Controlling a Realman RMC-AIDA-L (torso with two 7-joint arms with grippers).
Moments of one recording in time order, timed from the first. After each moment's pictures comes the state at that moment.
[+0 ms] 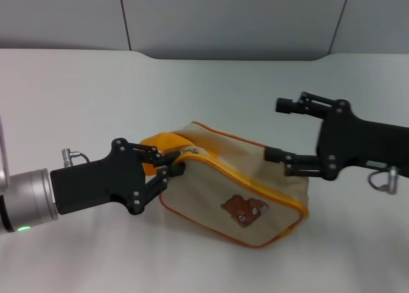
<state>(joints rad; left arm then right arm) -0.50 -2.05 0.76 0.39 1.78 1.60 -0.76 0.56 2.08 -0.60 -0.55 -1.88 -1.70 0.88</state>
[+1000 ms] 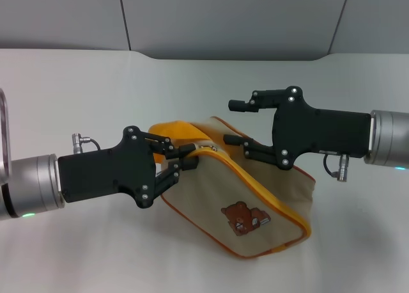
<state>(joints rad) -0.54 -2.06 0.77 0.44 1.79 1.66 -0.76 0.68 2.09 -0.67 -0.45 -1.87 -1.61 0.58</state>
